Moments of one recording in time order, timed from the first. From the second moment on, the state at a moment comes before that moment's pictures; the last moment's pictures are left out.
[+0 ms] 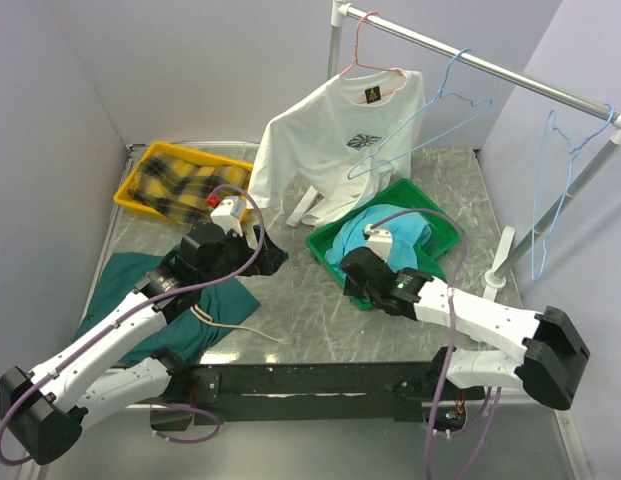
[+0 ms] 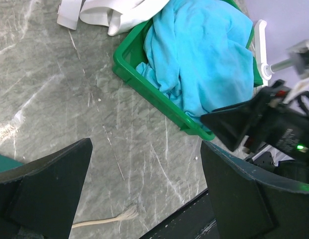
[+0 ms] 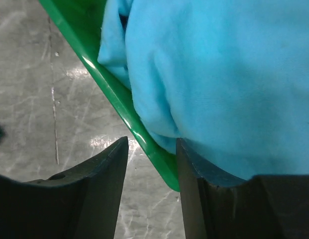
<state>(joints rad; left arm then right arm) -0.66 0.91 0.79 -0.28 0.03 -0.60 0.90 1.14 0.75 -0.52 0.50 0.81</state>
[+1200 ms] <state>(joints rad) -0.66 0.91 0.79 -0.30 0.03 -0.60 0.81 1.19 1.09 -0.62 0.61 0.69</state>
